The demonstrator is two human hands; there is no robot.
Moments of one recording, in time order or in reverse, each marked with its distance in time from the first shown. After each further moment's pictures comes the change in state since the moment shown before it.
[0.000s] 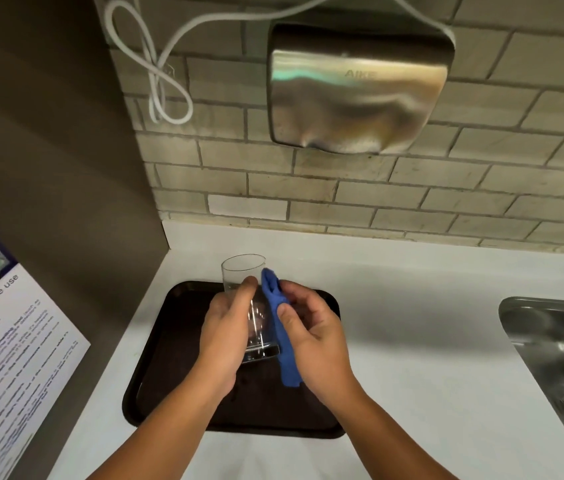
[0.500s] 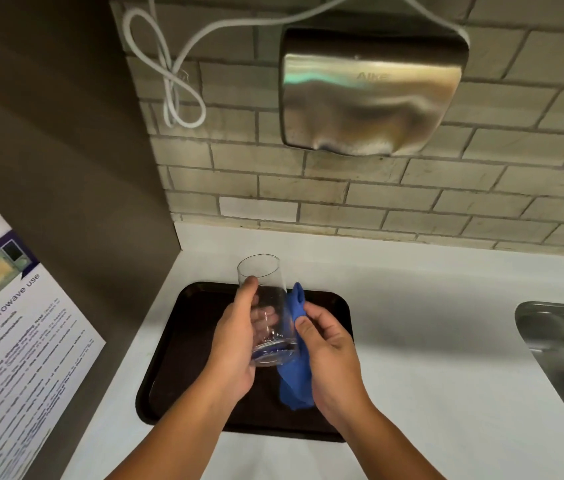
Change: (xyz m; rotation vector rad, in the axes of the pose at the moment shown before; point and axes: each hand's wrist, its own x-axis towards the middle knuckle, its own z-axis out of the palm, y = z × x) left_hand 0.001 -0.002 -0.002 -0.214 -0.020 -0.202; right_hand -0.012 0.010 0.001 0.238 0.039 0.208
